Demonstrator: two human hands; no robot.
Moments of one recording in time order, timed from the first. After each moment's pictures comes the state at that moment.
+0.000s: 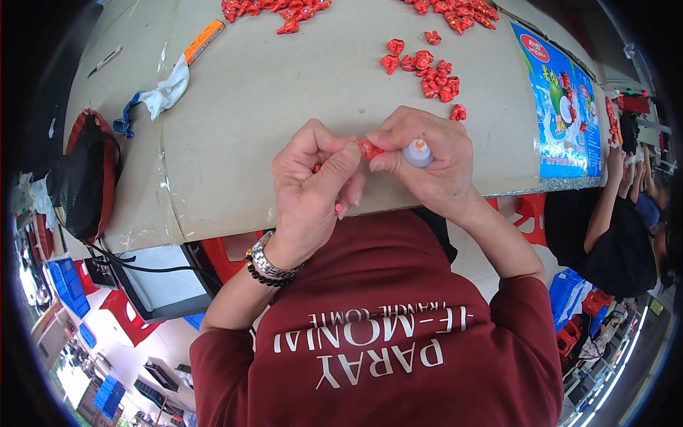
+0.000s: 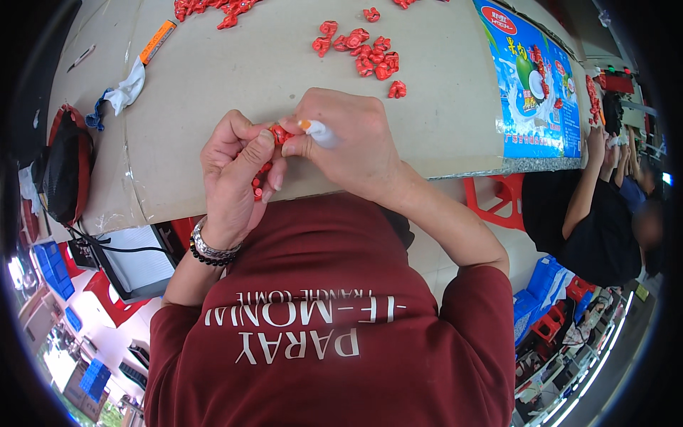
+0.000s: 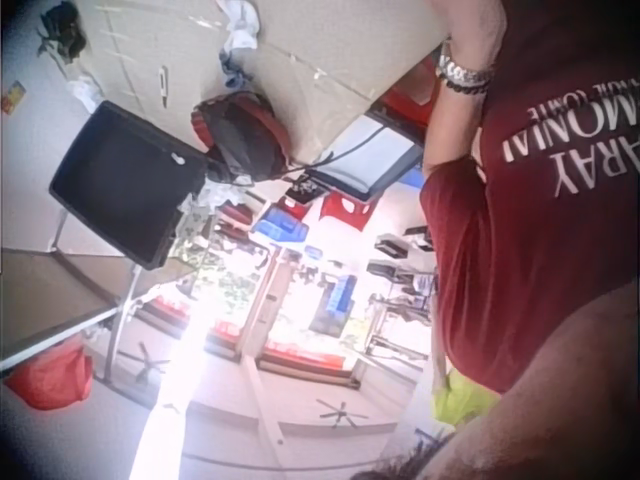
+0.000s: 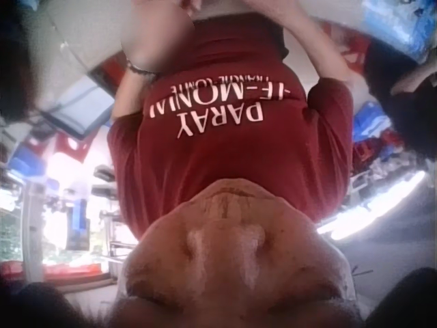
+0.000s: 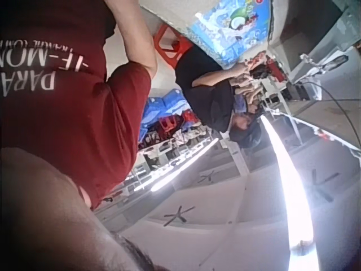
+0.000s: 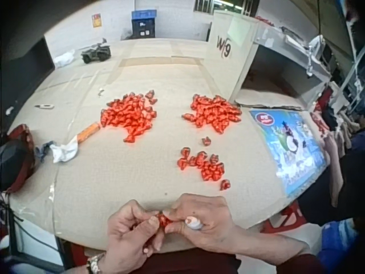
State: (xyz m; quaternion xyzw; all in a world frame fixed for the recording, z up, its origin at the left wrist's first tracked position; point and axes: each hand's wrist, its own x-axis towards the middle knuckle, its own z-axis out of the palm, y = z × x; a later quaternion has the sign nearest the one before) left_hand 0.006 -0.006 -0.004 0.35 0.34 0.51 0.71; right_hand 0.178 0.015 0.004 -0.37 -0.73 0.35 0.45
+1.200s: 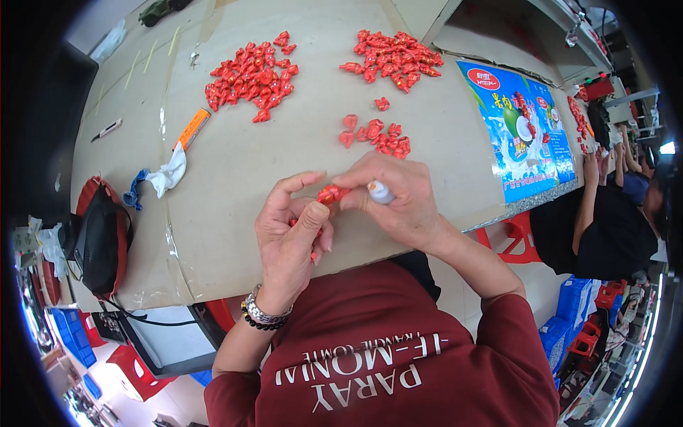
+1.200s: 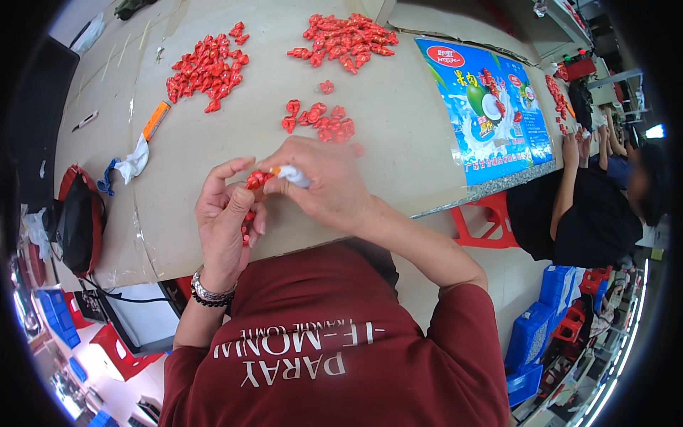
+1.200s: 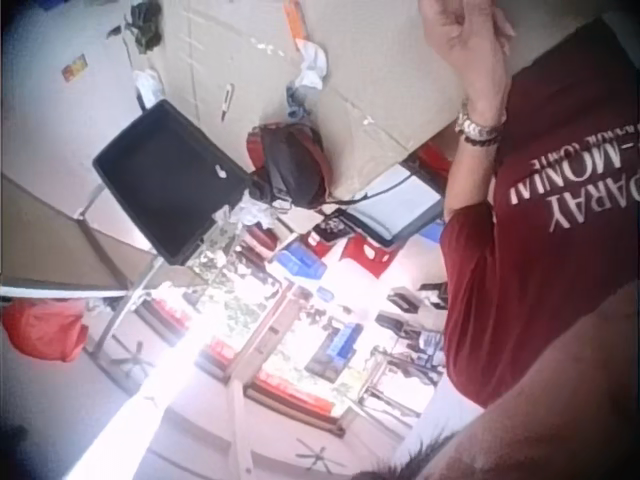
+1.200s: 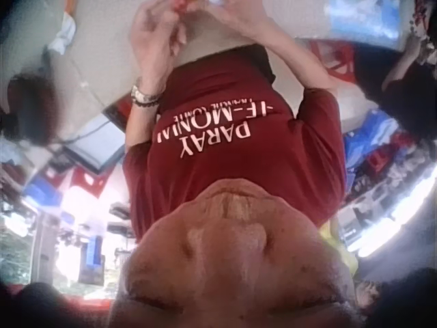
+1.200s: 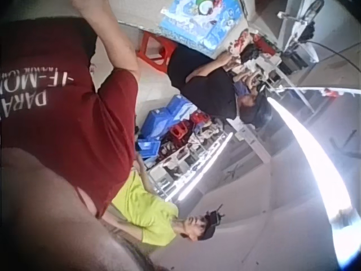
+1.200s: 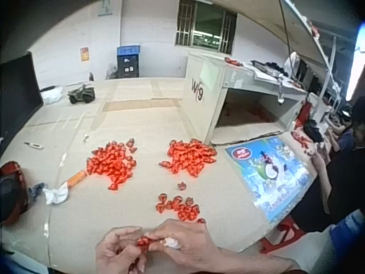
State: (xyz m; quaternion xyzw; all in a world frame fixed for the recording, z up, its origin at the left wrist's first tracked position) left_hand 0.008 0.010 0.016 0.41 0.37 0.49 0.68; right_hand 0.185 0.032 0.025 -0.39 -0.73 0.29 0.48
